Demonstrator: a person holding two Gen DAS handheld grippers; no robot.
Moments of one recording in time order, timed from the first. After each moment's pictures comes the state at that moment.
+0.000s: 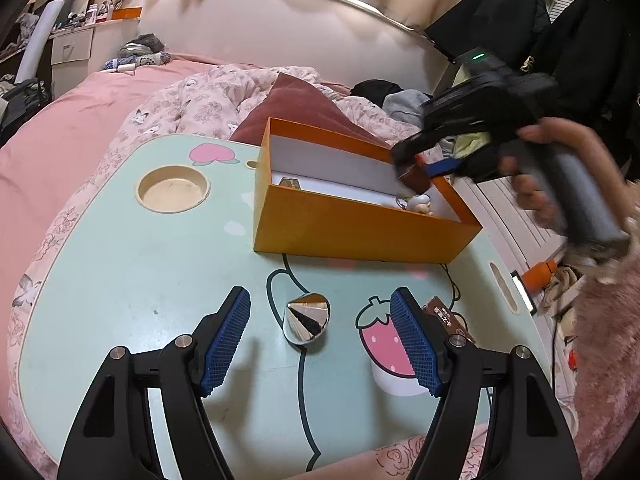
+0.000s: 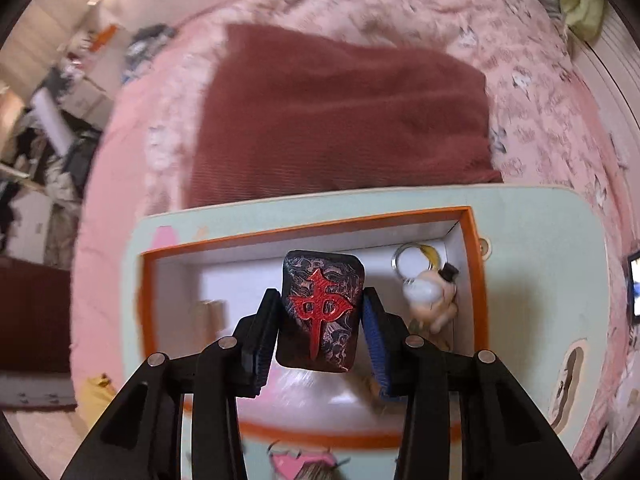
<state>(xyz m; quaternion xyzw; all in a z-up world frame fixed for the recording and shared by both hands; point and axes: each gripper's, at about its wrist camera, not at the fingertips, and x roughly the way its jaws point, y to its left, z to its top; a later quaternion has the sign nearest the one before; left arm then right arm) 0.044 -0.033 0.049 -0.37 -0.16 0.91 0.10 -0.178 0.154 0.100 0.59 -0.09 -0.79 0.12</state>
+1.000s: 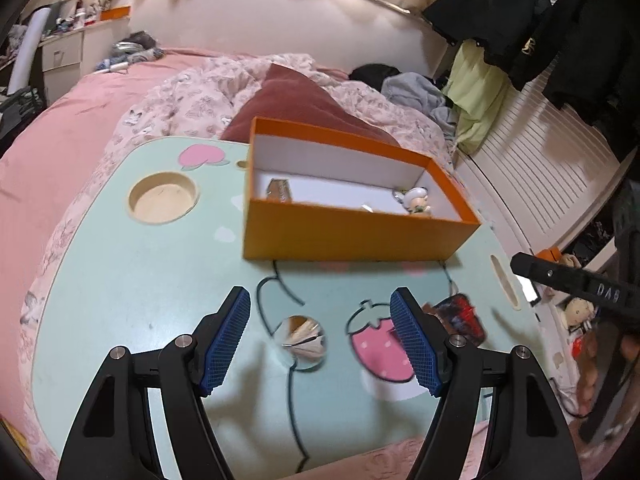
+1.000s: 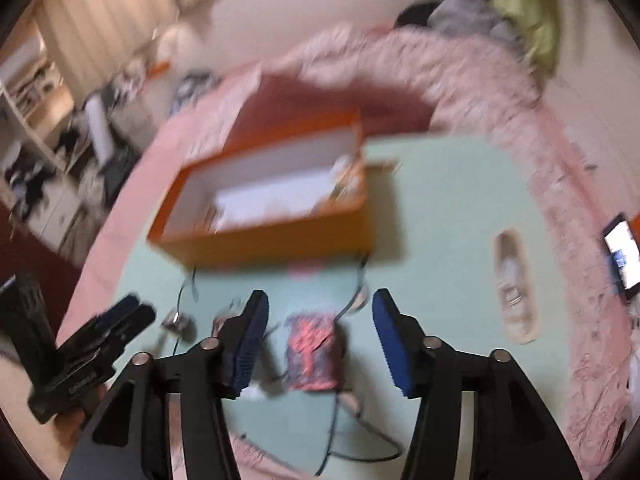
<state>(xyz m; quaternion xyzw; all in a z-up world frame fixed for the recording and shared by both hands) 0.019 -0.017 0.073 -0.41 -0.13 0.89 0.12 -0.002 0.242 0.104 0.45 -0.09 -0.88 0.12</state>
